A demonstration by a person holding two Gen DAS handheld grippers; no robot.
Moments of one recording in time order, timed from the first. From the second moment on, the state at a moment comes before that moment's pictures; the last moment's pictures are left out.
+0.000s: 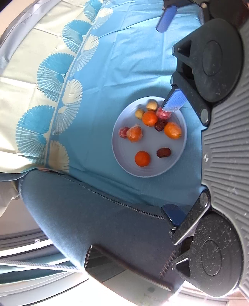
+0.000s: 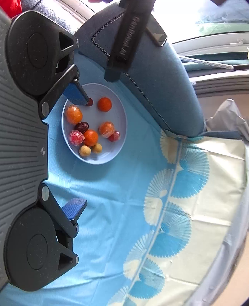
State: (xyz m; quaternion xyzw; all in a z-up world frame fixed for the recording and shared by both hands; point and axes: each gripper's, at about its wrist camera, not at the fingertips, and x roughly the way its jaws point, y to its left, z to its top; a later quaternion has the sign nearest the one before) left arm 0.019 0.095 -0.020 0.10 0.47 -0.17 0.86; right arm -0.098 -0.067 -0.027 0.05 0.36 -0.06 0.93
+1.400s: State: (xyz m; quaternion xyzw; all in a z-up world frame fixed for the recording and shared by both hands) left arm -0.038 0.119 0.001 0.12 0.45 -0.15 0.87; right arm -0.156 -0.037 0.010 0.03 0.35 -0.08 0.93
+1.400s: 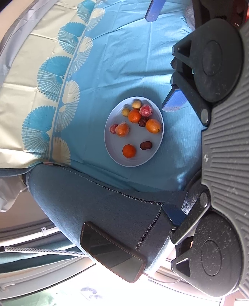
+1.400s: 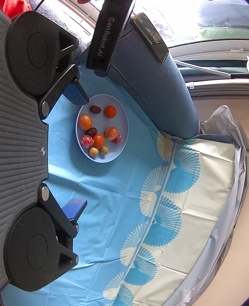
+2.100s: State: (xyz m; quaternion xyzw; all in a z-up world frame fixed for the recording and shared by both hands) left arm -0.039 0.120 0.012 0.14 0.43 -0.13 0.88; right arm -0.160 -0.032 0.017 0.02 0.34 -0.07 0.94
